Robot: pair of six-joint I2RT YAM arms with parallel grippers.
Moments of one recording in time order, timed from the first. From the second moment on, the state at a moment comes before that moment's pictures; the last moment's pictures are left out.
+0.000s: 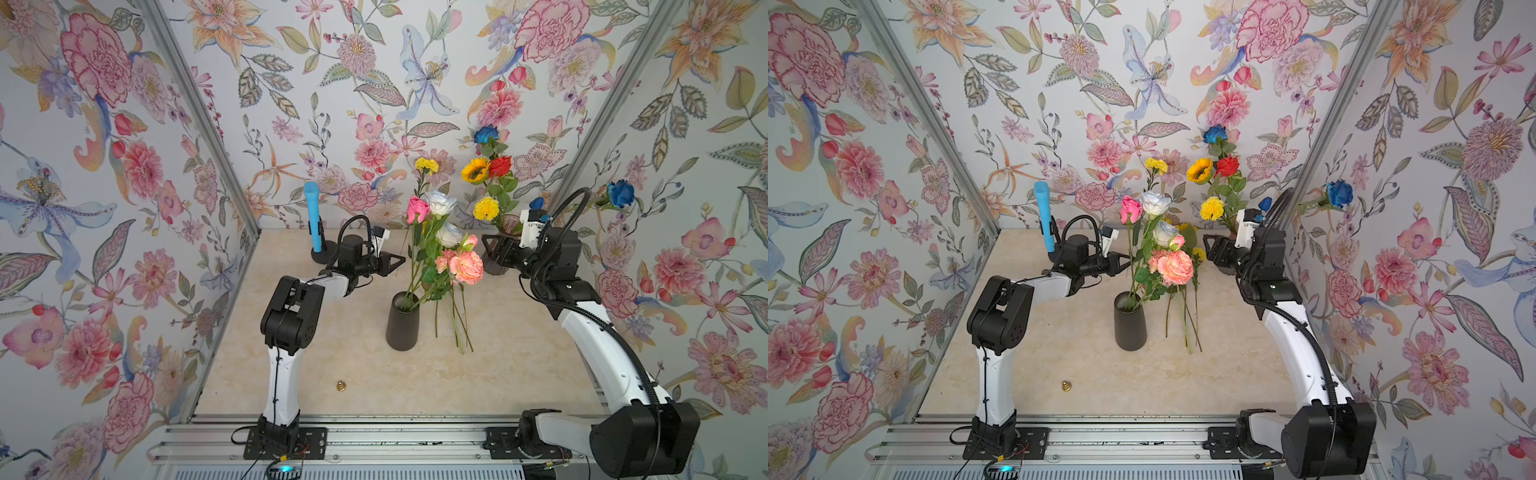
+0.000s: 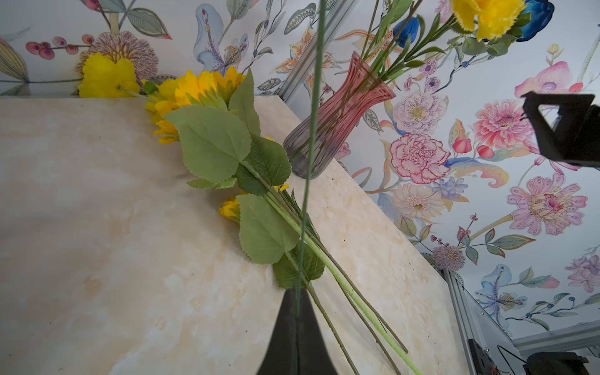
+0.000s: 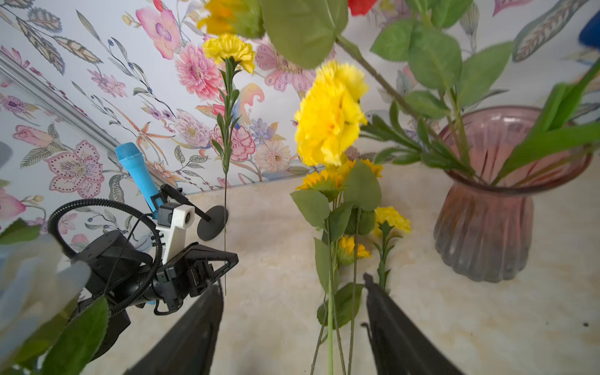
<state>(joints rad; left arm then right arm) -0.36 2.15 1.38 0.47 0.83 -0.44 0.09 1.25 1.08 -0.17 -0.34 0.40</state>
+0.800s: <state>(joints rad) -0.41 2.27 1.64 -0.05 0.83 -0.10 0.29 1.69 0.88 0.60 -0.38 0.75</state>
